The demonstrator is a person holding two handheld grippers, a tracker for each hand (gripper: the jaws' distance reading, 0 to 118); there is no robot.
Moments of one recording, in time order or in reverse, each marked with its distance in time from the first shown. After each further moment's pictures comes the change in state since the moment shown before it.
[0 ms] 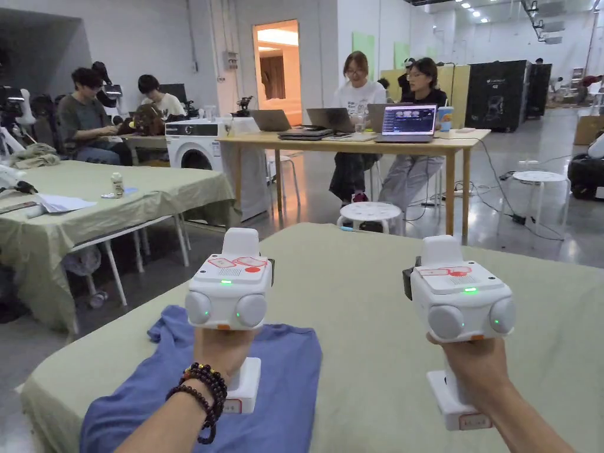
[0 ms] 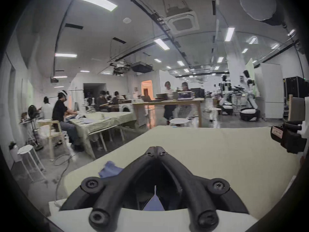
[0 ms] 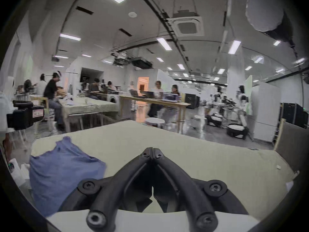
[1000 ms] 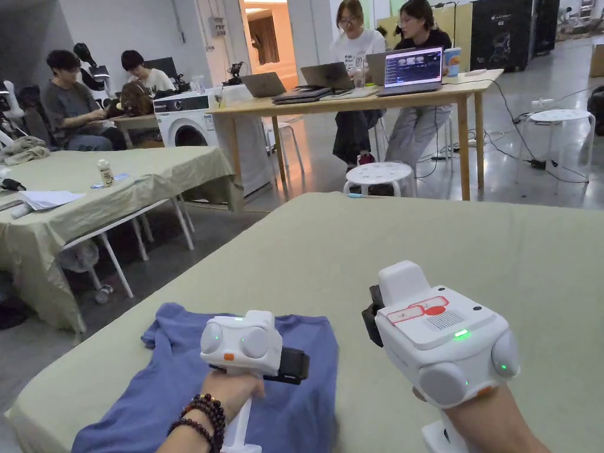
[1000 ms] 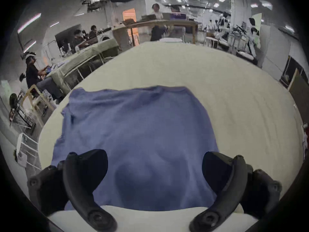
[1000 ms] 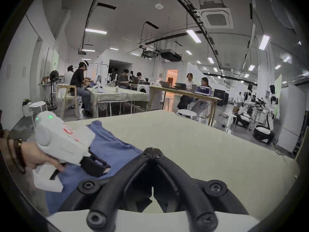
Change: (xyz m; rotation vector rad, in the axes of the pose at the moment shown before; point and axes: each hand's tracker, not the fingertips) left arm 0.026 -0.152 -0.182 -0.764 -0.185 -0.111; right arm -0.039 -0.055 -0.035 -0.080 0.239 0.092
